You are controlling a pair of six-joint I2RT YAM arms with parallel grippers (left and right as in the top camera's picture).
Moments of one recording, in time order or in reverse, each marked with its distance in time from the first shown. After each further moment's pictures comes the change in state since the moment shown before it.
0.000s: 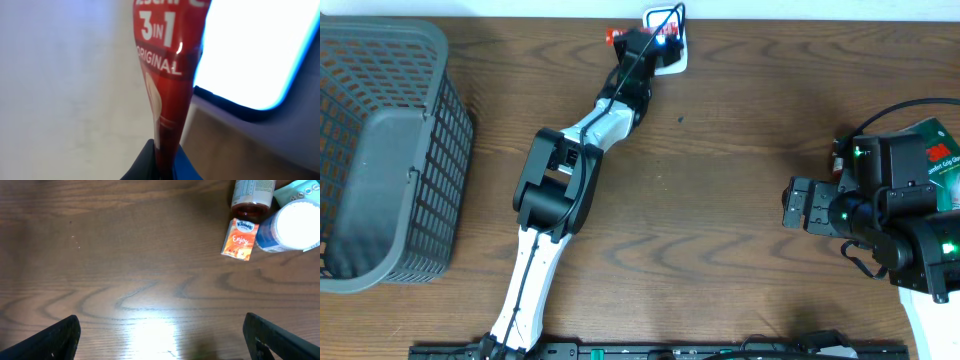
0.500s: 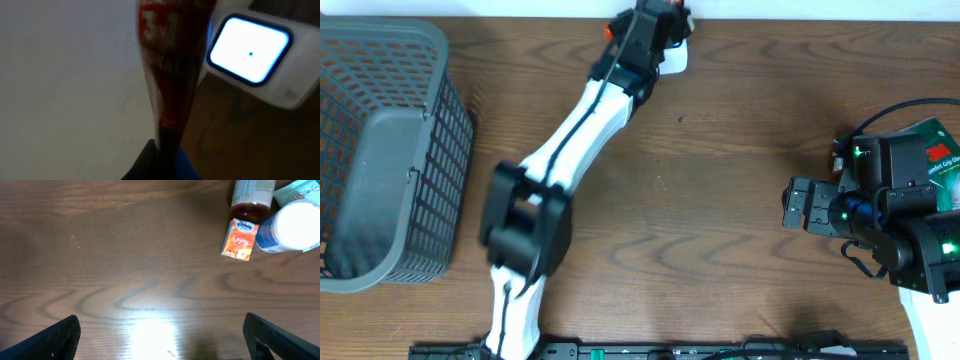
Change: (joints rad) left arm -0.070 -0.396 0.034 -0.673 -0.019 -0.383; right arm 0.000 0.000 0.000 -0.001 0.000 -0.002
